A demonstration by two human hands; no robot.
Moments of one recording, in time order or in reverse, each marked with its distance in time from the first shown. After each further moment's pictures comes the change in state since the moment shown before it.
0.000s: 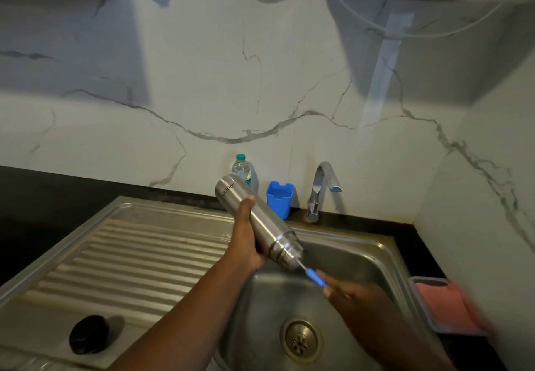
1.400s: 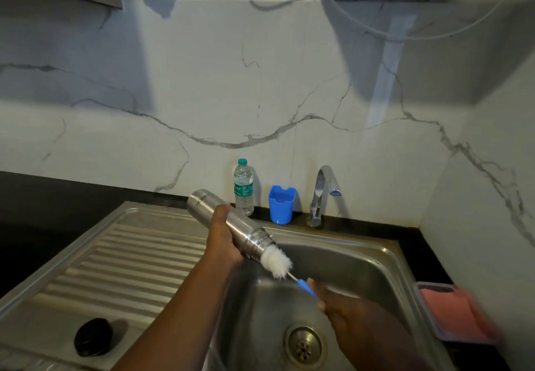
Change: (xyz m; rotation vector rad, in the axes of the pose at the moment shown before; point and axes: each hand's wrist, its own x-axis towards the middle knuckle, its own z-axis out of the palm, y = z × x) left_hand 0.005 0.026 -0.017 -0.086 0.208 0.083; right_hand 0.006 -0.013 0.011 -0.133 -0.020 -0.046
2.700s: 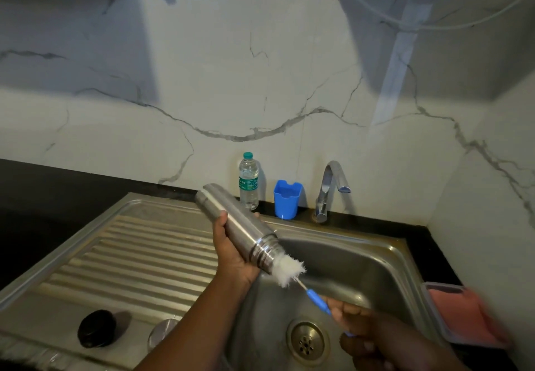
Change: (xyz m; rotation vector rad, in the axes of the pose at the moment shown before) left_hand -0.003 -0.028 -0.023 -0.226 -0.304 0.016; right_hand 0.005 0.031 0.023 0.904 -0.388 0.211
